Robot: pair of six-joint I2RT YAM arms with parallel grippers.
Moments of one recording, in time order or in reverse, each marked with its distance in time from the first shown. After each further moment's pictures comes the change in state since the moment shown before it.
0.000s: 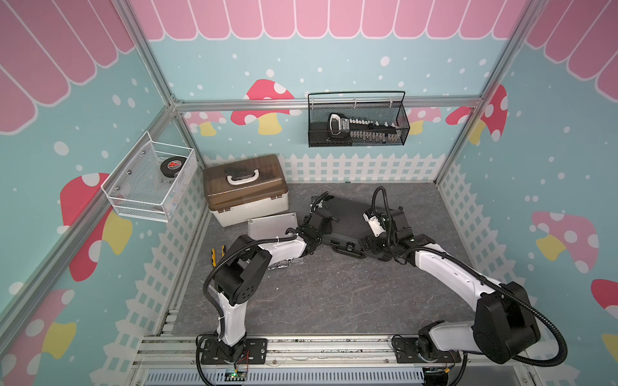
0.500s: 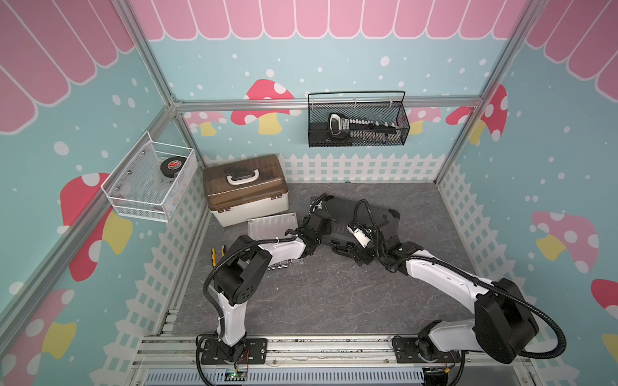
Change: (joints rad) left arm 0.002 -0.005 -0.034 0.060 0.002 0.011; right arm 0.154 0.018 -0.056 0.080 0.091 -0.146
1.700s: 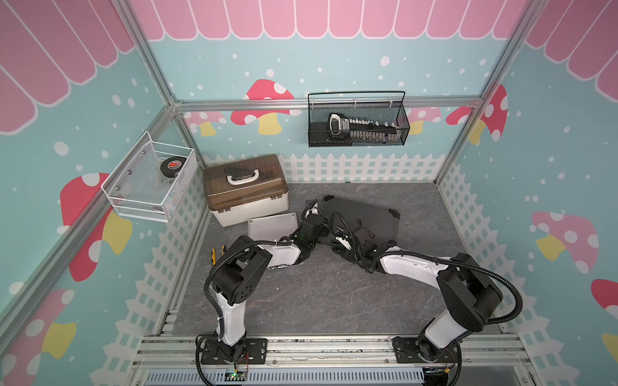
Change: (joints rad) left arm 0.027 -0.005 -0.127 0.245 0.079 0.002; right arm 0.128 0.244 0.058 0.161 0.396 -0.228
